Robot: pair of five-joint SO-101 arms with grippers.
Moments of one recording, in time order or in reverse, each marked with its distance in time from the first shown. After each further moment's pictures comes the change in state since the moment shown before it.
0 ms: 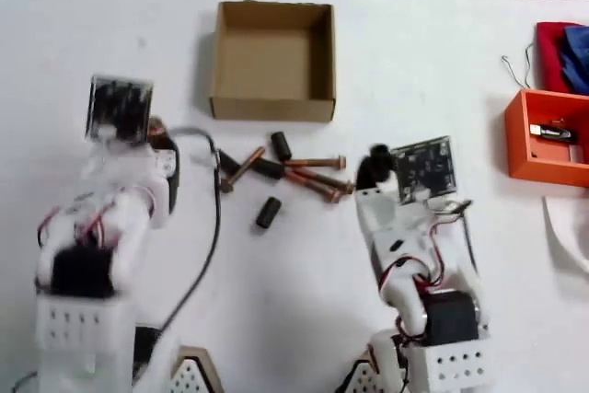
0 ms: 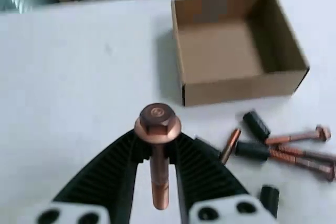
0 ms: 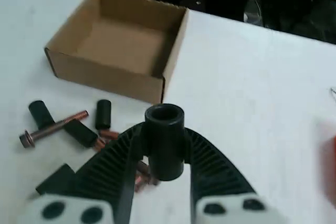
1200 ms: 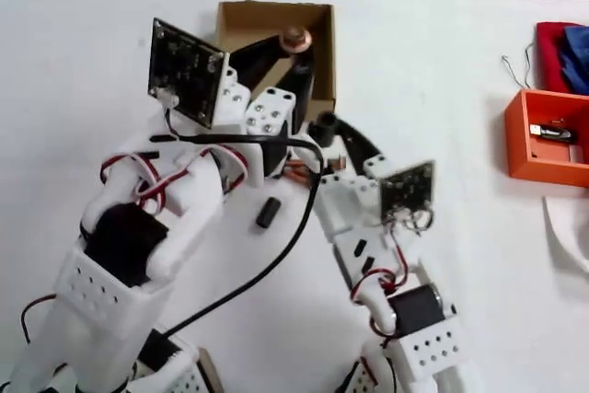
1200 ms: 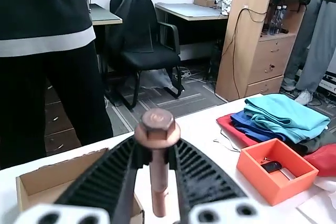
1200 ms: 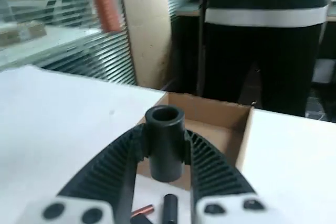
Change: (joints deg) left arm 29.7 23.3 -32.9 -12.1 9.0; right arm -12.8 3.9 10.9 -34.5 -9.4
